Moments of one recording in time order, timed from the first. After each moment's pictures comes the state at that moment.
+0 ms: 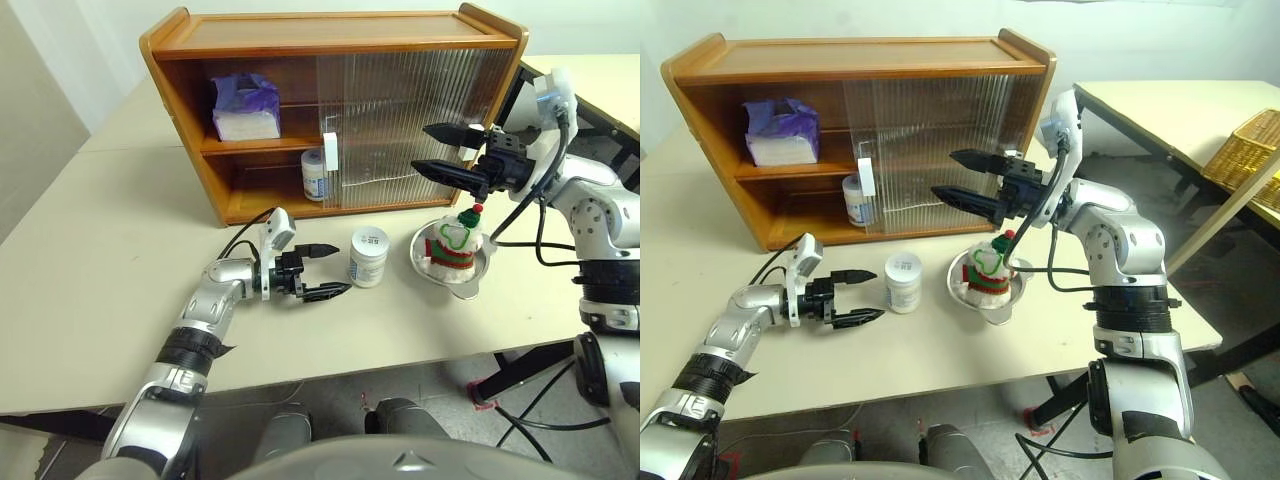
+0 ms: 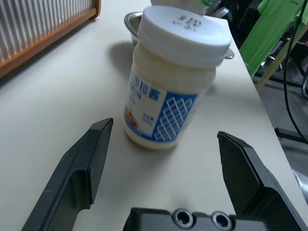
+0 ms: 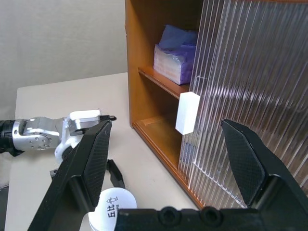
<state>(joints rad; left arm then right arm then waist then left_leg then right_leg) -0.38 0.37 -0.15 0.44 -0.27 0.02 -1.22 -0.69 -0.57 -0.09 0.11 0.58 0.50 1.14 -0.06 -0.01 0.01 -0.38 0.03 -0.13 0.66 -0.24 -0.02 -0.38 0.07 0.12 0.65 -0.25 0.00</state>
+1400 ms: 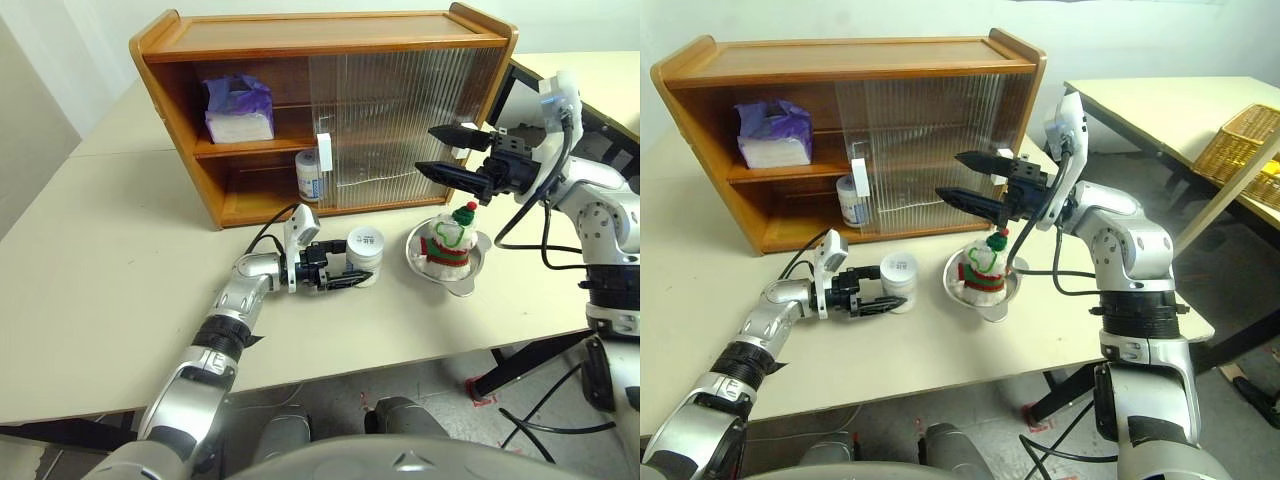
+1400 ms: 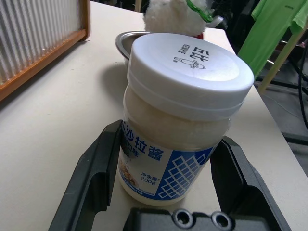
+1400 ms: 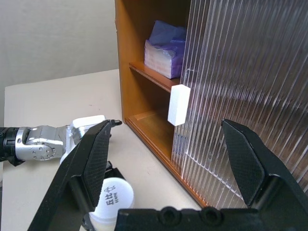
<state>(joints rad) -0.46 0.27 -0.14 0.59 -0.23 -0.08 -1.11 -0.67 -0.59 -0.10 0.09 0.59 0.51 1.12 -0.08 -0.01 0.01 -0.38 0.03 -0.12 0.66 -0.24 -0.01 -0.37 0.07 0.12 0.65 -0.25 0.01</state>
